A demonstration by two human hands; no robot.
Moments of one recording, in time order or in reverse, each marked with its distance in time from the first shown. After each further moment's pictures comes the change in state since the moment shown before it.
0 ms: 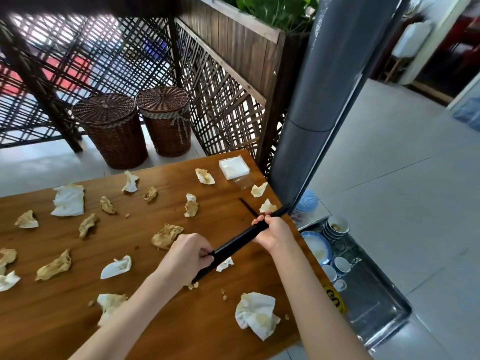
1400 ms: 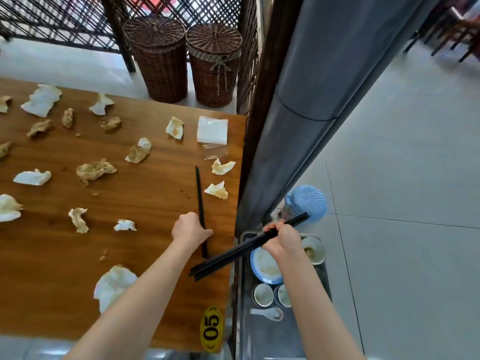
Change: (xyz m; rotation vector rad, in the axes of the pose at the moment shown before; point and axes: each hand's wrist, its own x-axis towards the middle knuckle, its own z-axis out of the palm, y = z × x) left_hand 0.197 0.131 0.241 -0.098 0.142 -0.989; right_hand 0.164 -0.217 -0.125 -0.286 0.012 0.173
